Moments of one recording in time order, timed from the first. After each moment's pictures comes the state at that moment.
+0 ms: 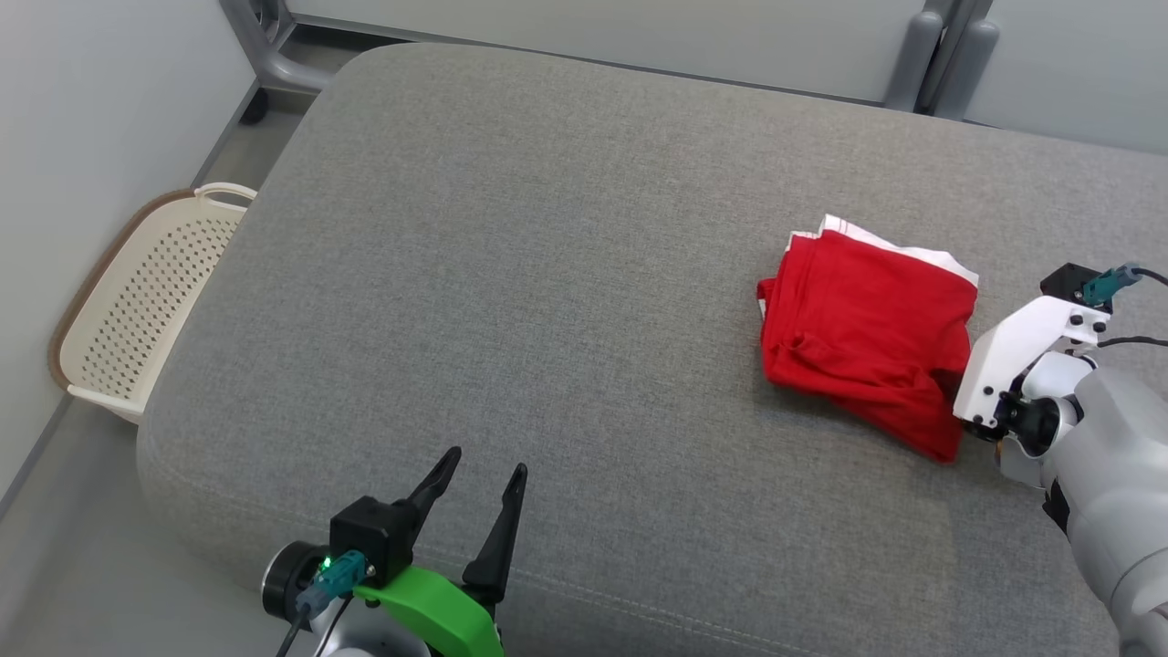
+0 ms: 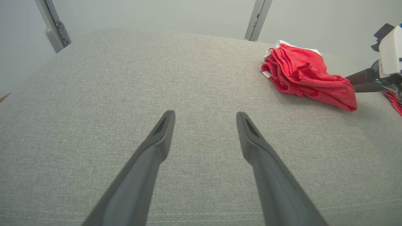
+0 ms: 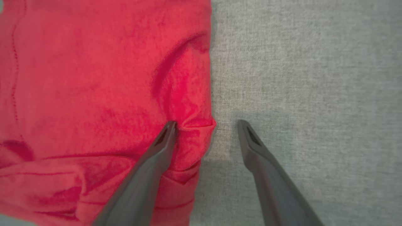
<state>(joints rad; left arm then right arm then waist) -0.18 0.34 -0.71 0.12 -0.61 0.14 -0.14 -0.84 -0.26 0.12 1.29 0.54 0.13 0.37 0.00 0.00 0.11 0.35</state>
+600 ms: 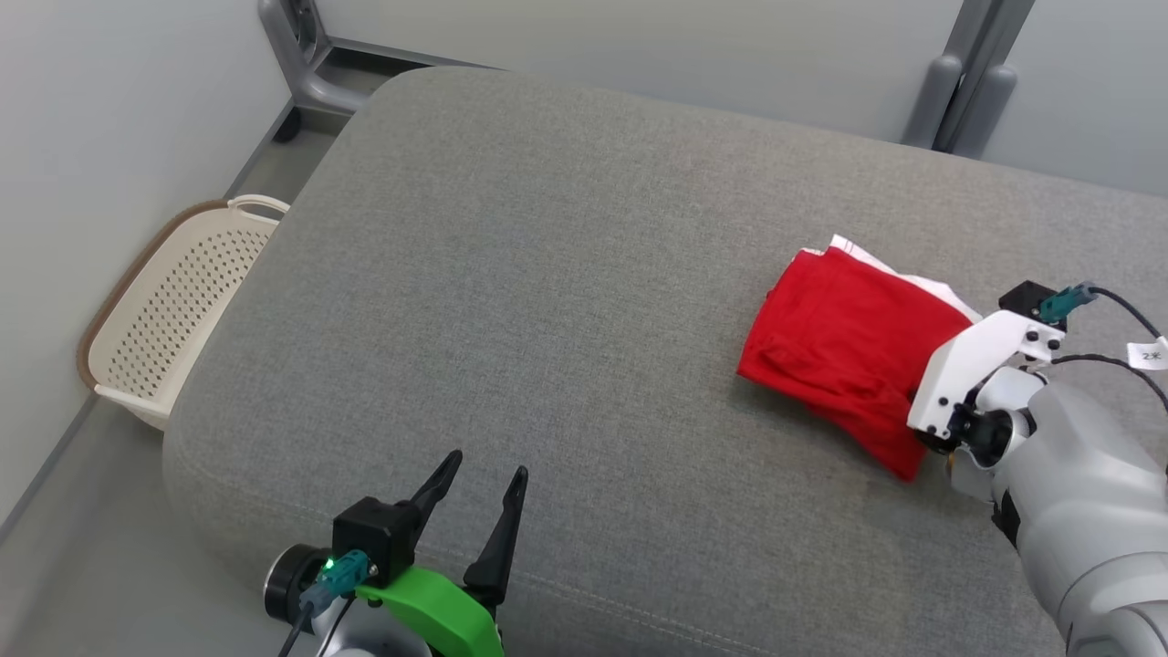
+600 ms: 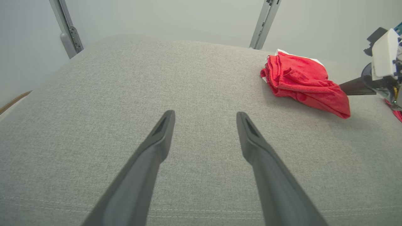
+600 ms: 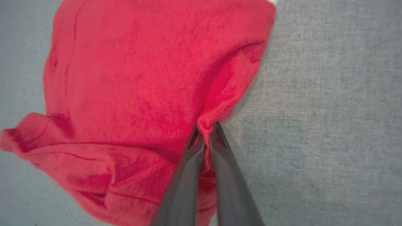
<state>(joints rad) -0.19 0.34 -0.72 0.14 -0.62 0.14 -0.14 -0.83 -0.18 -0.10 1.29 0.39 0.13 0.38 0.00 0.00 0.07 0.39</state>
